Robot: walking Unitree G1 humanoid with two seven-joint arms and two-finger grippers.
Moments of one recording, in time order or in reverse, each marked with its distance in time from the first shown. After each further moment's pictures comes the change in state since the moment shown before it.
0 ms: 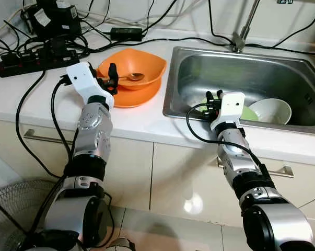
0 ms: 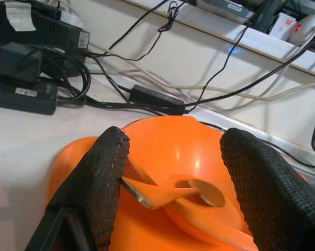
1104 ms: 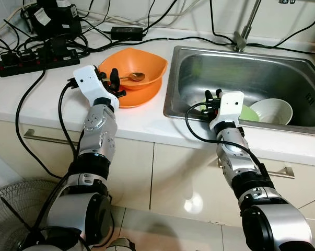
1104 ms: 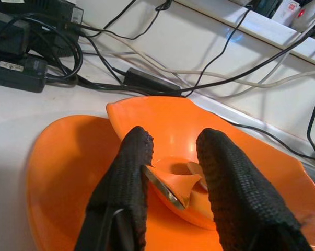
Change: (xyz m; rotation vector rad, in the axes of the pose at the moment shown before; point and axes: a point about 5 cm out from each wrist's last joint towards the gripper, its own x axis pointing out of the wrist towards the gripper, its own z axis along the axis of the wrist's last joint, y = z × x) left arm 0.001 -0.006 -0.010 -0.032 0.041 -0.014; right arm 0.001 0.003 0.002 0.004 -0.006 0.005
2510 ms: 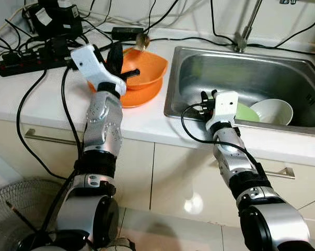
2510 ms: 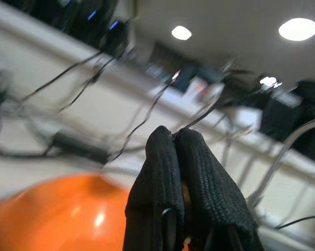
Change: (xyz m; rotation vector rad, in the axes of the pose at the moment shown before) left arm -0.005 -0.048 0.051 -0.126 -0.234 -0.263; right arm 0.001 0.009 -0.001 -0.019 0.015 0.020
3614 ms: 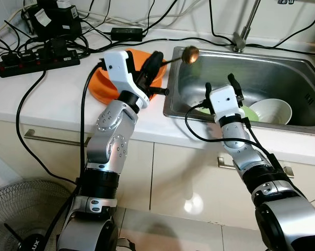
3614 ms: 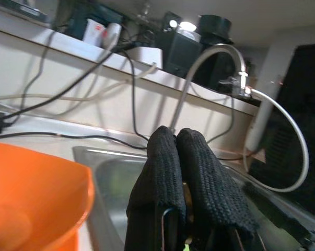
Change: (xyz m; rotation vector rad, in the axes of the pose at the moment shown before) left arm -0.032 -0.043 -0.022 -0.004 0.239 -0.335; right arm 0.005 -0.013 0.022 -0.554 -0.185 -0.039
